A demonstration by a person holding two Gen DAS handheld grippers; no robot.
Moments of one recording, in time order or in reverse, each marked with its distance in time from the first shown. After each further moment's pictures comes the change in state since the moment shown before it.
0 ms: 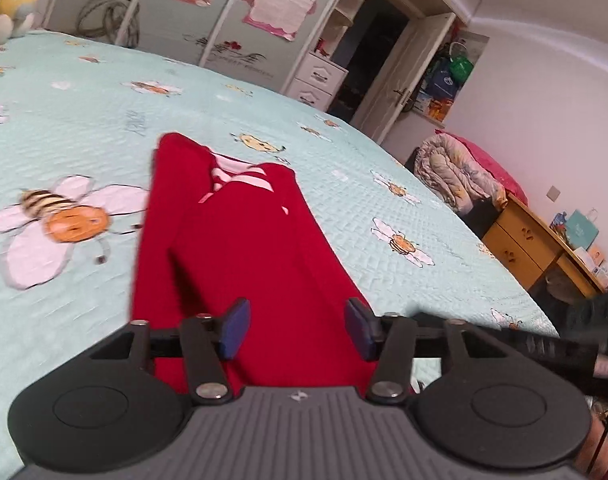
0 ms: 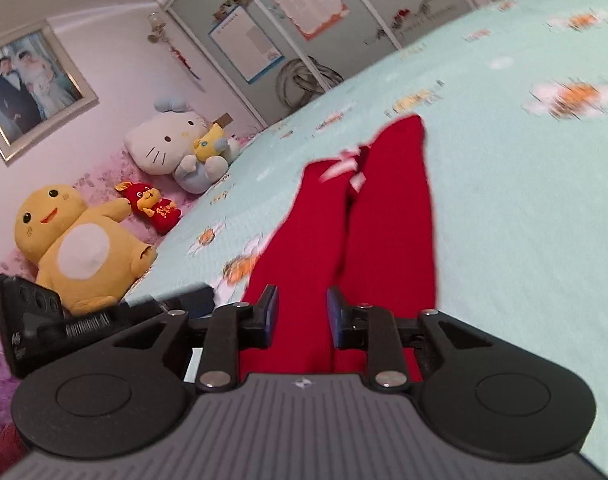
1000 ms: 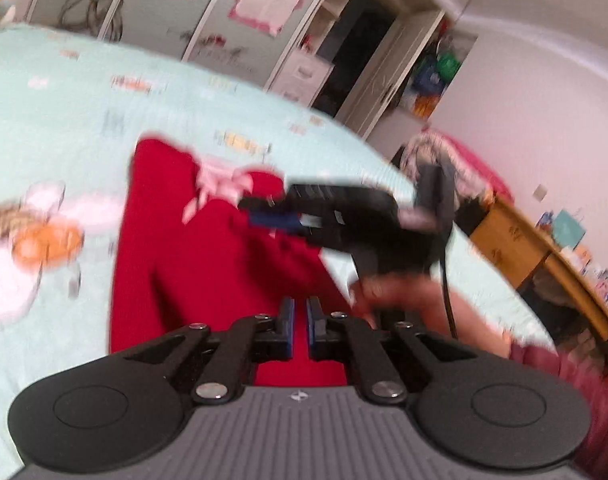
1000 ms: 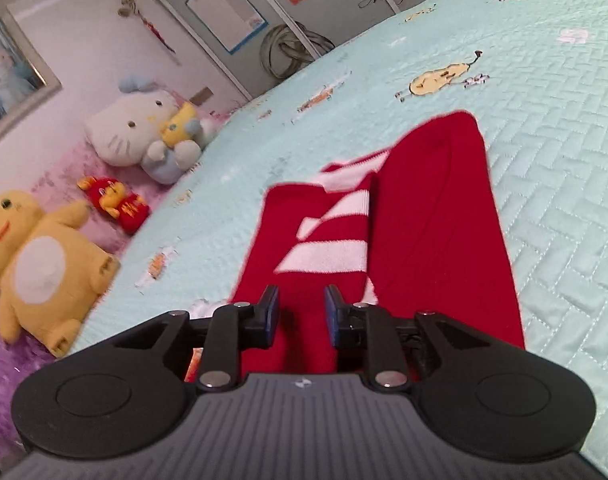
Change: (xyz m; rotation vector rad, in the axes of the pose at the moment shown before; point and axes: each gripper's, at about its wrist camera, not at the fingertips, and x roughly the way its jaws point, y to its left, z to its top) left arm 0.010 0.012 0.036 -0.011 -0.011 -0.071; right arm 0.162 -0.046 0.091 0.077 0.074 0.010
